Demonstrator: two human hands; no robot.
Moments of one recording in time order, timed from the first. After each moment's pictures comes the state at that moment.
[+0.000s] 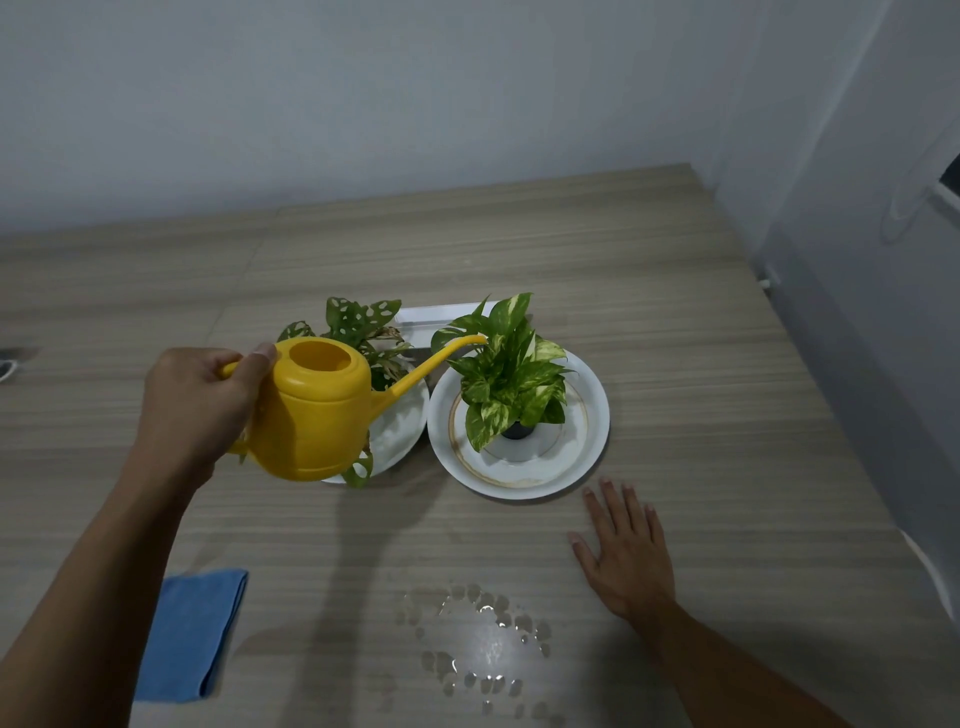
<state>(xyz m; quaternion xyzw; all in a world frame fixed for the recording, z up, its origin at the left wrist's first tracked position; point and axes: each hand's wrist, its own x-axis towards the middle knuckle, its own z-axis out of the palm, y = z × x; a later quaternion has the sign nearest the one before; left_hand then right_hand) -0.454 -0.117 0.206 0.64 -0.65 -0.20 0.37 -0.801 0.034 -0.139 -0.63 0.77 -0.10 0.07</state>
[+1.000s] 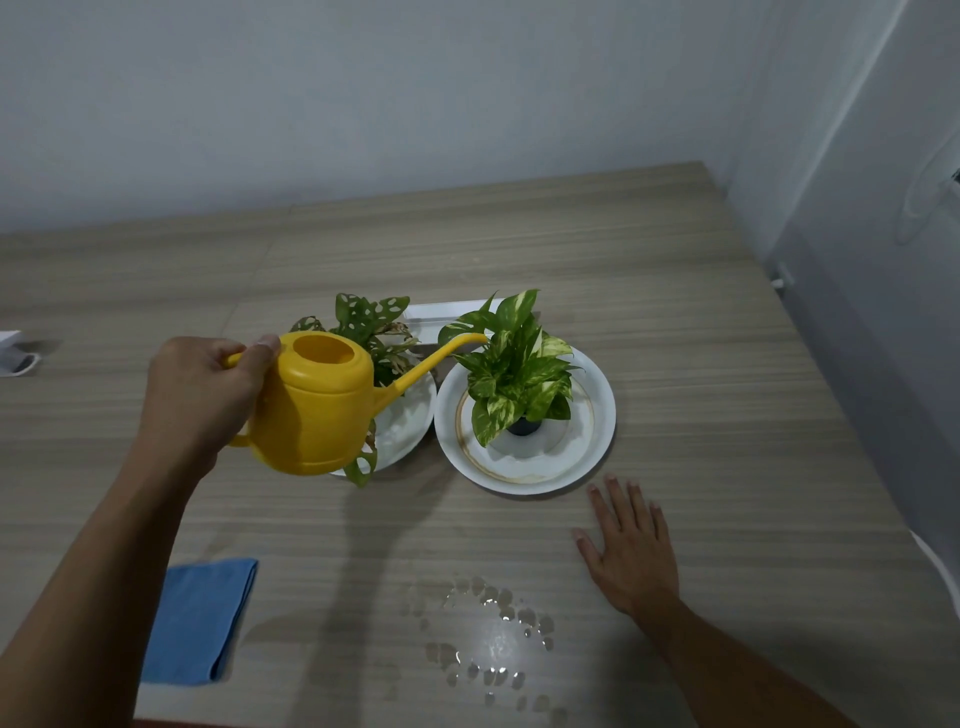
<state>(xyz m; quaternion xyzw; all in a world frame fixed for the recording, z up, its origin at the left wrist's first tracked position) -0.455 -0.111 0.215 0.65 -0.64 -0.18 0.36 -0.802 0.033 -0.144 -0.63 0.77 -0.11 0.07</state>
